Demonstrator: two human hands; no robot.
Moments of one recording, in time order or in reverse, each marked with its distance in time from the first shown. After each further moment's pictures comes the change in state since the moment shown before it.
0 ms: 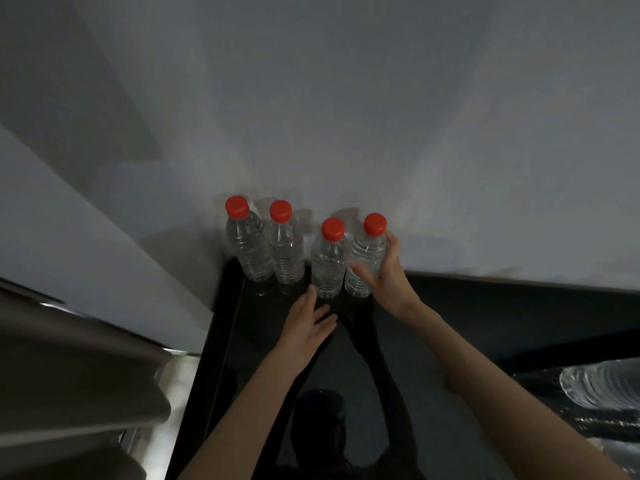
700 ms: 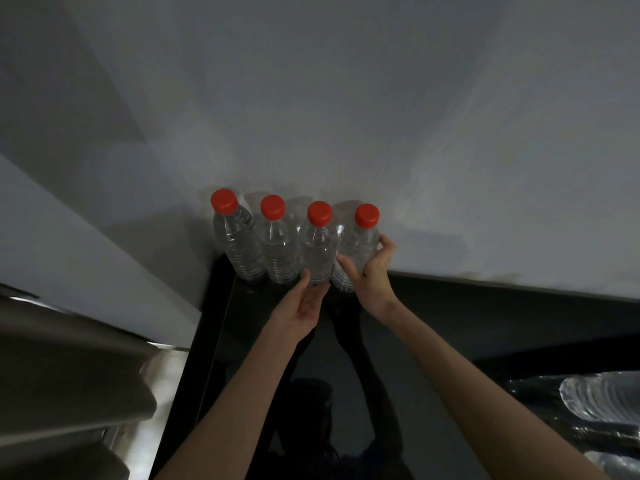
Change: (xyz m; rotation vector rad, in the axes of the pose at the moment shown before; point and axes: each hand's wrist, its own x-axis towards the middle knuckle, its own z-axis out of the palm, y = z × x) left_hand 0.054 0.025 0.004 -0.503 -0.092 -0.148; right_hand 0.021 0.008 0.036 0.010 0.150 0.053
